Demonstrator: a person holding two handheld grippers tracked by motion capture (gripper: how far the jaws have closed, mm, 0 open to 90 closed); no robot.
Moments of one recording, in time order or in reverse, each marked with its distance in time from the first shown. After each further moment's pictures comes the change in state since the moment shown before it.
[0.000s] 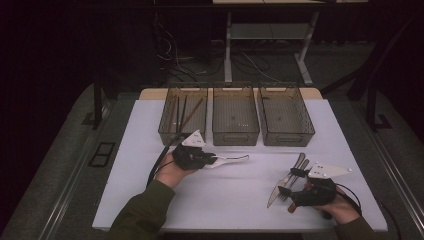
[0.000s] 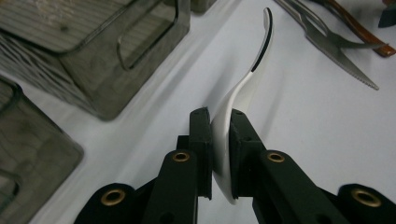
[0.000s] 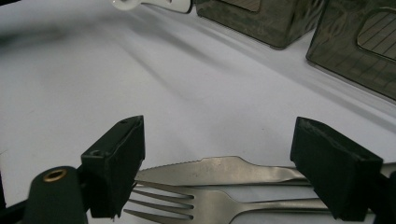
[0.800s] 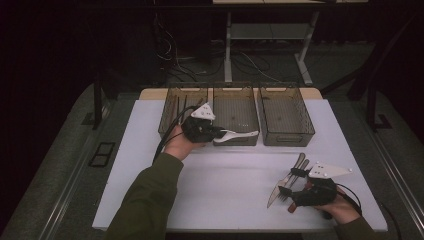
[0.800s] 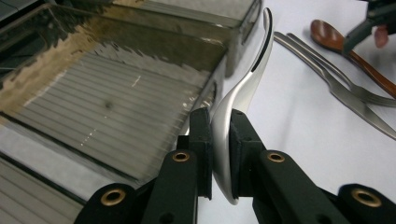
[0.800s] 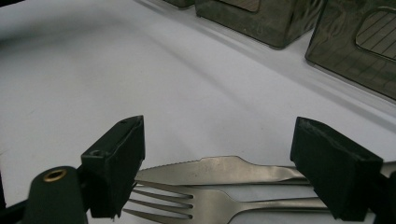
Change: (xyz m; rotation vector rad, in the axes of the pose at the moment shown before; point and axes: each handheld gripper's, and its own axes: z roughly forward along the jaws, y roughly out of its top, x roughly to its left) left arm 0.039 0.068 0.006 -0.050 0.018 0.083; right arm -0.001 0.000 0.000 -0.002 0.000 0.002
